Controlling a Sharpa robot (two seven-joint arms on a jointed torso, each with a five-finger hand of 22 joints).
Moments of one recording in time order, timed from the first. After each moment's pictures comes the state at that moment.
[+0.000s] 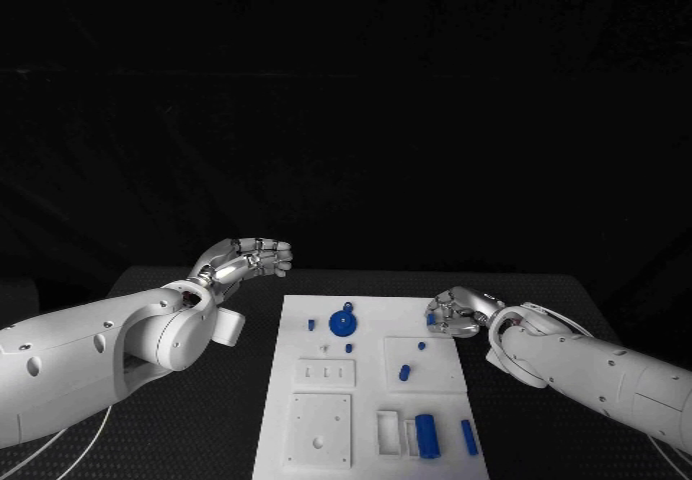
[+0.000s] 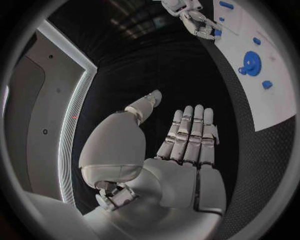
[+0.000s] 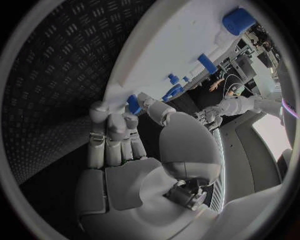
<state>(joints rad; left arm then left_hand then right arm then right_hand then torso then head) 1.31 -0.87 -0.11 1.45 -0.12 -0.30 0.37 1.10 -0.14 0.52 -0.17 0.11 0.69 0.19 0.31 0.45 0.97 0.18 0.07 0.07 0.75 0.17 0.29 0.49 0.03 0.60 0.07 0.30 1.31 1.09 -0.63 -0.02 0.92 -1.22 -0.31 0.19 1.05 -0.14 0.69 -0.21 0.05 0.90 0.12 0.32 0.44 1.07 0.02 1.18 1.05 1.30 -0.09 1.26 0.99 0.22 1.24 -0.04 0.86 1.31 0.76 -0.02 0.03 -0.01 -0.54</state>
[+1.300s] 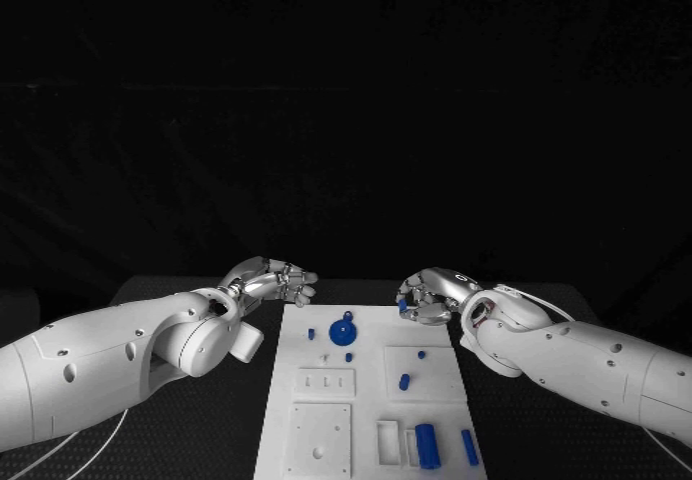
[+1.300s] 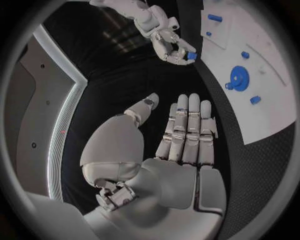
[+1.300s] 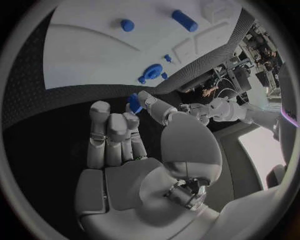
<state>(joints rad) 1.31 -0.81 -0.11 1.43 -0.27 -0.27 0.17 1.02 -0.12 0.49 -0.17 0.10 0.88 0.15 0.36 0.44 1.26 0.09 0.14 0.12 1.03 0.07 0.45 0.59 0.05 0.79 -0.02 0.40 1.31 1.18 -0.65 -0.02 1.20 -1.42 -0.38 0.00 1.05 -0.12 0.73 -0.22 0.05 0.95 0.07 0.36 0.46 1.09 -0.01 1.19 1.04 1.30 -0.11 1.26 1.00 0.22 1.24 -0.05 0.88 1.31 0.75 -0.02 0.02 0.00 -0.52</state>
